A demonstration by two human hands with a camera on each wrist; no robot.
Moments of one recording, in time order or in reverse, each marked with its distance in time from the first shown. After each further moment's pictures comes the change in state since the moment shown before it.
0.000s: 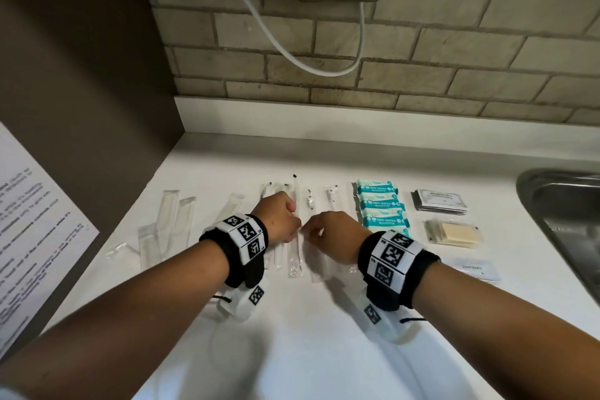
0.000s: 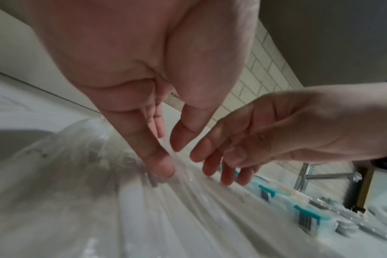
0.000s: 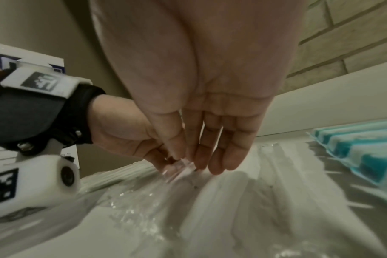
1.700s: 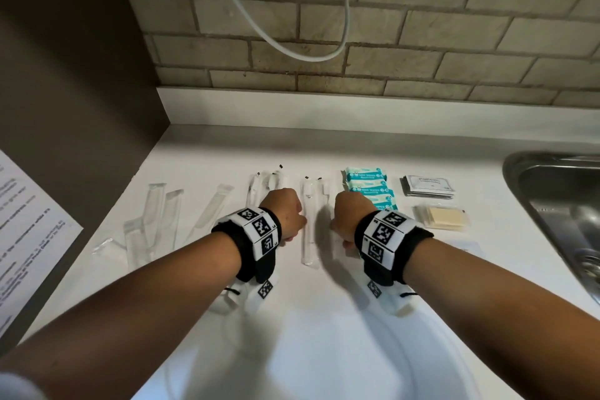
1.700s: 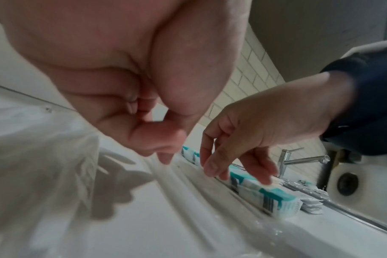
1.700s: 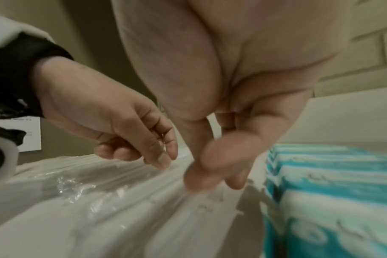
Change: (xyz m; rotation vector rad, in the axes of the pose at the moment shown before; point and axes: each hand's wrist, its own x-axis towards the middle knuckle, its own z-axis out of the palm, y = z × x) left_hand -0.011 0.026 0.022 0.071 -0.051 -0.039; right_hand 0.002 0.016 -0.018 -0.254 -0.015 0.389
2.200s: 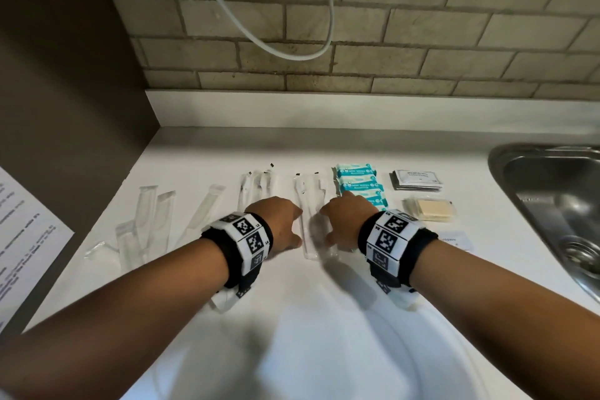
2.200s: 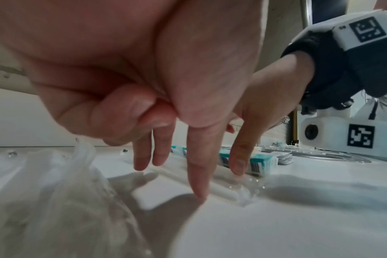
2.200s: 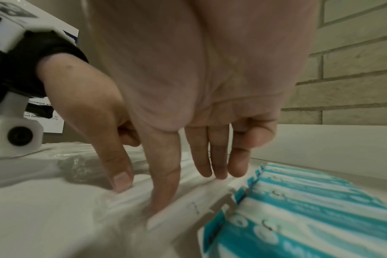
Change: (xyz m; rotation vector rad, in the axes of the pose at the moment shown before) left_hand -0.014 -0.007 -0.005 0.629 -0.123 0.239; right_hand -0.018 0.015 0.007 -0.224 0.014 -0.201
